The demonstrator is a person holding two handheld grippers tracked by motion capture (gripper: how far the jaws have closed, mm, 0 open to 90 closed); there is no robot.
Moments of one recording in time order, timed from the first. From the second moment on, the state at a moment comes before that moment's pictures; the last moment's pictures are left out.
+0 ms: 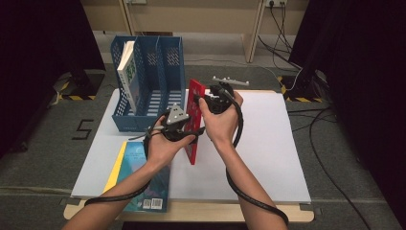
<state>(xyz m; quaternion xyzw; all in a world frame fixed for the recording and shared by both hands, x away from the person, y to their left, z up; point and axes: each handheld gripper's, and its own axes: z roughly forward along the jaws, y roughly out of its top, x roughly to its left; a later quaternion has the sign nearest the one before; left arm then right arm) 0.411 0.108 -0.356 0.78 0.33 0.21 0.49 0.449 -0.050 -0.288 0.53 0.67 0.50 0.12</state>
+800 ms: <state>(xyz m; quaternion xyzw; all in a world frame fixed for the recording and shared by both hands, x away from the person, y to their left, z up) 0.397 0.129 -0.358 0.78 0.33 0.20 0.49 0.435 -0.045 -0.288 0.48 0.70 0.52 0.09</state>
